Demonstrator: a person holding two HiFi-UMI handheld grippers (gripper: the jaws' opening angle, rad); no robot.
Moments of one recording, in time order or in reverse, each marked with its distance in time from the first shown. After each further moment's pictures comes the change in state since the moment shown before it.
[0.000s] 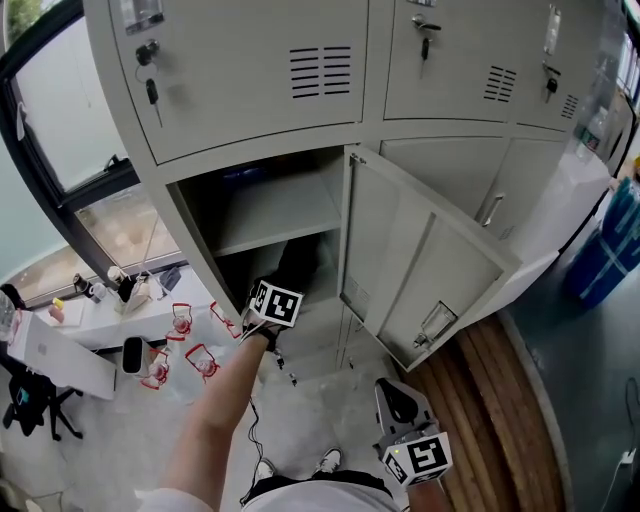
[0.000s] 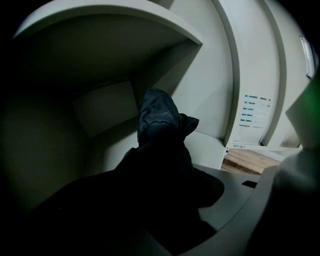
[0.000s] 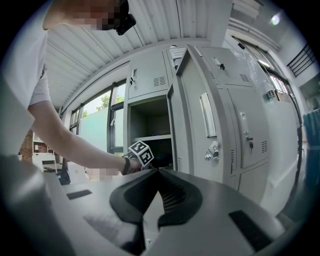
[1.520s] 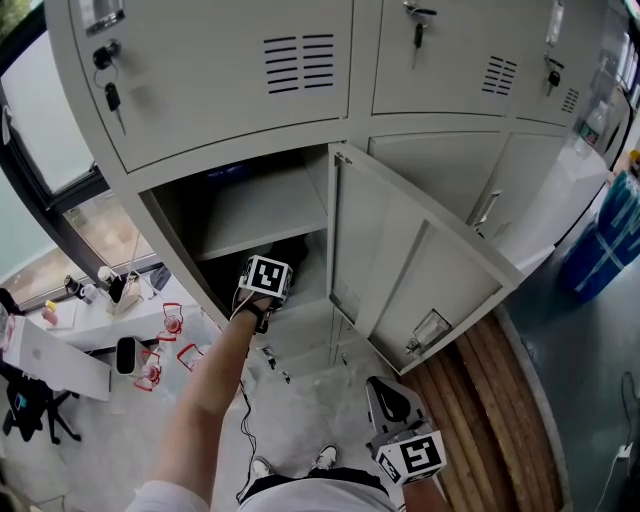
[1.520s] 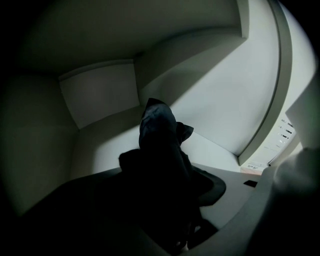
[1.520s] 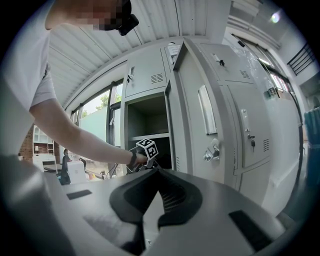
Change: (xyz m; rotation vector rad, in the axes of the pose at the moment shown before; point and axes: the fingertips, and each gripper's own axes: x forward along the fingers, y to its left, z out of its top) left arm 0.038 0.010 0.015 -0.120 0.136 -0.091; right arm 0.014 -0.009 -0.001 0.005 0.016 0.009
